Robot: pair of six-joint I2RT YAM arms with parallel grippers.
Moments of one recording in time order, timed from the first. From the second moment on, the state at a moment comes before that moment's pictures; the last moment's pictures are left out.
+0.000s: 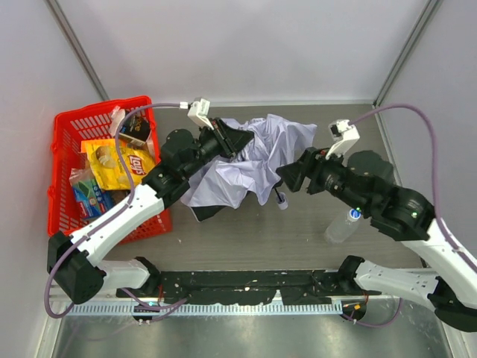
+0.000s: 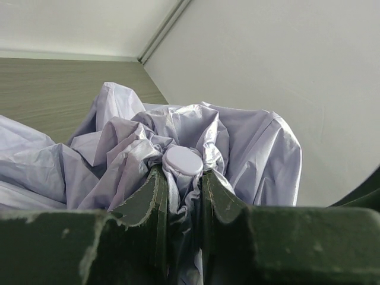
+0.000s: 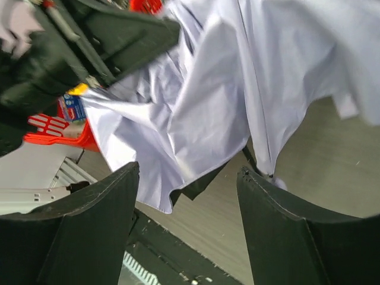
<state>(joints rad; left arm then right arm) -0.69 1.25 1.09 0.23 0.10 -0.70 0.89 0.90 1.39 -0.75 0.21 0.50</state>
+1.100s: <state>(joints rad) -0.68 1.26 1.16 0.00 -0.08 -0.71 0.89 0.93 1.36 -0.61 -0.06 0.31</state>
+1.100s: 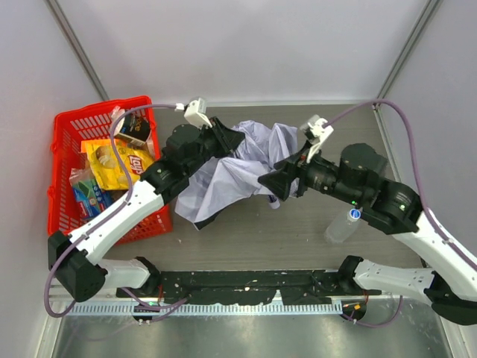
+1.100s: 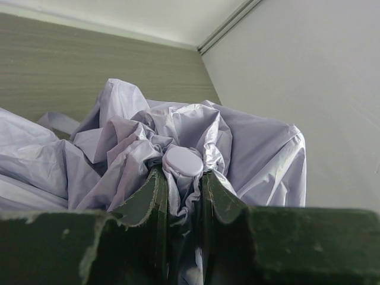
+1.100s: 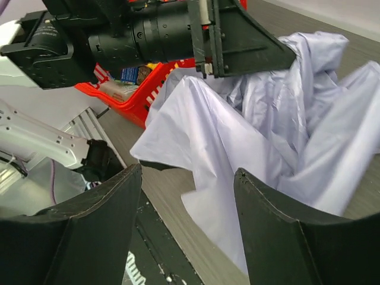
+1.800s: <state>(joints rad) -0.68 1.24 1.04 0.13 -0.01 -0.81 0.94 1.19 1.19 -0.35 0.37 0.24</state>
